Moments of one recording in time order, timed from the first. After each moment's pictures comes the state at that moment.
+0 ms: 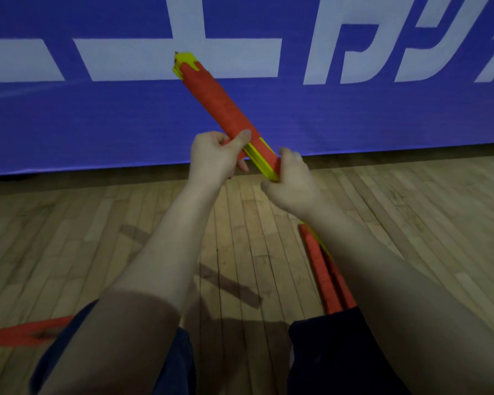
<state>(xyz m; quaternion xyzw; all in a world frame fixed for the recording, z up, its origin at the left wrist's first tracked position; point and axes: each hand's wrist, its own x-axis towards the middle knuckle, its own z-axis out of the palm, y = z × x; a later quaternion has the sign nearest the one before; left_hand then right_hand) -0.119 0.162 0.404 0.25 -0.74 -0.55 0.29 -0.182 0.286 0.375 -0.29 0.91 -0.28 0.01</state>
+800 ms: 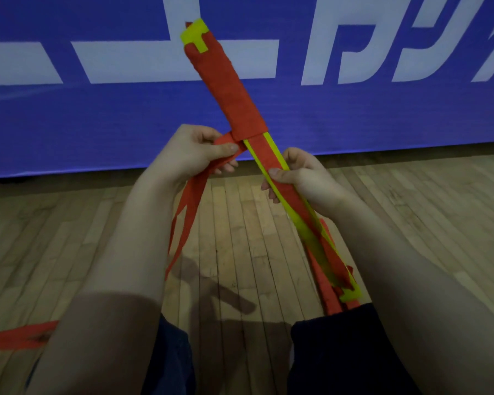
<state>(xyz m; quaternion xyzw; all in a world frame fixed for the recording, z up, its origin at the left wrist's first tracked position) -0.095 0.132 0.424 0.15 -0.78 -0.59 0.15 -0.191 0.314 0.388 -0.27 0.68 -0.62 0.27</state>
